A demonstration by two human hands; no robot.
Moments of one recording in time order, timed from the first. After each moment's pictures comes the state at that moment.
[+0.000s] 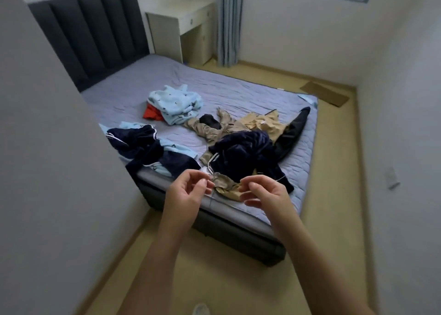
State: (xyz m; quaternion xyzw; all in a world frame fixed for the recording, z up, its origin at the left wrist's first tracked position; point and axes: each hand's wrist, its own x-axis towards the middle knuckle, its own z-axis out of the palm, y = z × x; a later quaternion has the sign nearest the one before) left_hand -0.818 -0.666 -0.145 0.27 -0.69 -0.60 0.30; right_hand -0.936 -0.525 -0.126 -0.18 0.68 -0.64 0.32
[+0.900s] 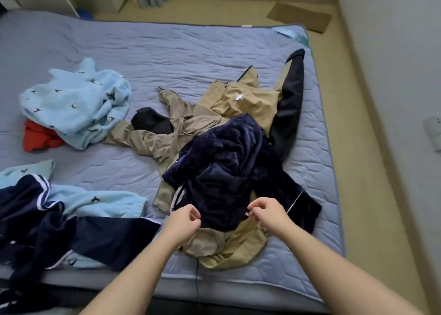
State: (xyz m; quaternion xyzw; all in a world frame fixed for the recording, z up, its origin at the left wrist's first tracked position) left_hand -1.259 -0.936 -0.508 0.30 -0.84 -0.38 -0.24; right_hand -1.358 -0.725 -0.510 0.04 0.84 -0.40 0.37
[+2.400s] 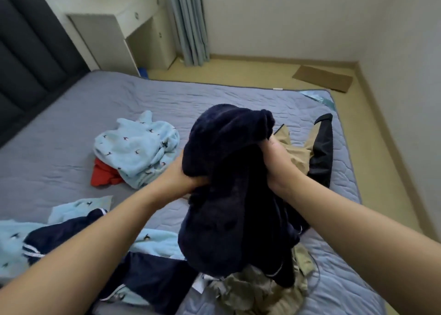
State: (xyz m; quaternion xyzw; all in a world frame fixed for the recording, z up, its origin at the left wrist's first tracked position) left_hand -1.327 -1.092 -0.266 0.12 -0.82 -0.55 0.03; right_hand -1.440 -0.912 -0.258 -0.07 0.55 -0.78 0.30
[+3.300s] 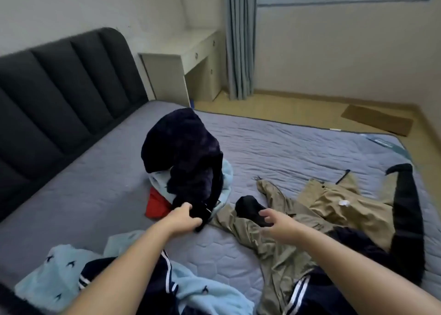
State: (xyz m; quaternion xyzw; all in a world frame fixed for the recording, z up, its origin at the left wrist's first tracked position) left_hand -1.275 -1.351 -0.307 0.36 -0.86 -0.31 -0.20; right_hand -1.420 -1.121 -0.324 -0.25 0.83 -0.25 0.42
